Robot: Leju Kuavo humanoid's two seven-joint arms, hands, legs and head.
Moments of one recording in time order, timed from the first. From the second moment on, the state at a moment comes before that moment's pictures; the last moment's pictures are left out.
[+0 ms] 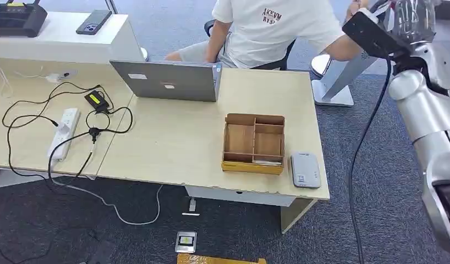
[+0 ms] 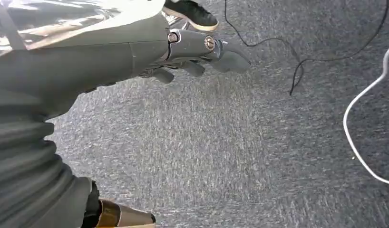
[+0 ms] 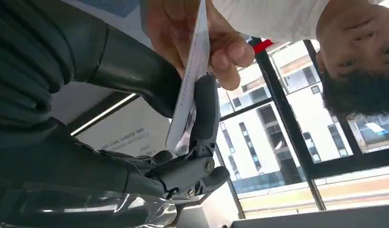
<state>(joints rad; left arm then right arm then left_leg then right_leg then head) -0.11 0.15 -0.06 -0.18 -0.28 0.33 -0.16 -1.26 -0.34 0.57 -0.51 0.67 -0.24 -0.31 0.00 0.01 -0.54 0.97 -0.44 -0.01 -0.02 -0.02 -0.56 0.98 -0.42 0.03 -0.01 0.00</state>
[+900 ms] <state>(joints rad) -0.11 0.15 -0.06 -0.18 -0.23 0.33 -0.11 -0.88 -0.45 0.62 -0.83 0.47 0.03 -0.08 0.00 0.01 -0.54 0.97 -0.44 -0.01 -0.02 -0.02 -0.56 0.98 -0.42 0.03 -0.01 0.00</state>
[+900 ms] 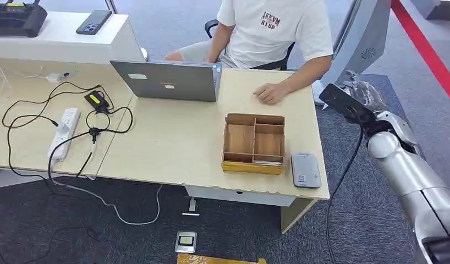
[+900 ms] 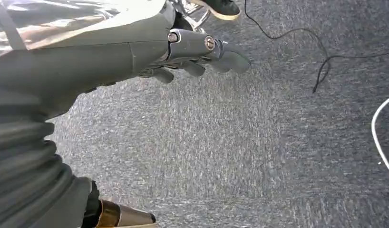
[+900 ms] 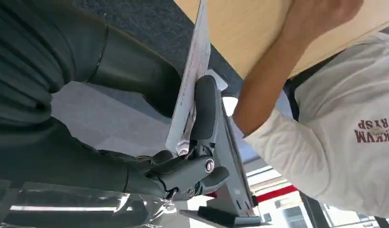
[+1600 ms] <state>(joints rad) -0.11 0.15 -0.05 -0.18 -0.22 0.32 -0.11 -0.68 -0.51 0.64 -1.13 0.46 0.13 0.07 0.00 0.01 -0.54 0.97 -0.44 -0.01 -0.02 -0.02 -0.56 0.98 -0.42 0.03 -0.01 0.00</state>
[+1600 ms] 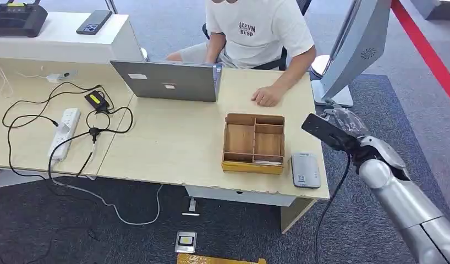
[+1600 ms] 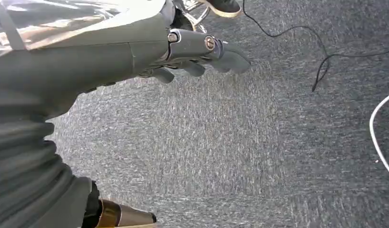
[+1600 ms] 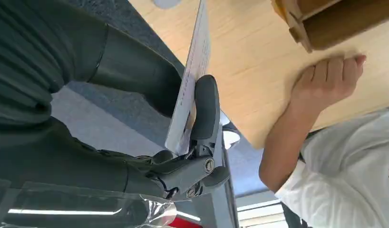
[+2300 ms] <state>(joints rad) -0.11 0.15 -0.05 -0.18 -0.22 0.32 -0.11 -0.57 -0.49 0.62 -1.14 0.49 0.10 0.07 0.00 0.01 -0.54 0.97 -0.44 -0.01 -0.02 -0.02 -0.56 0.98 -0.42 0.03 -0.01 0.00</state>
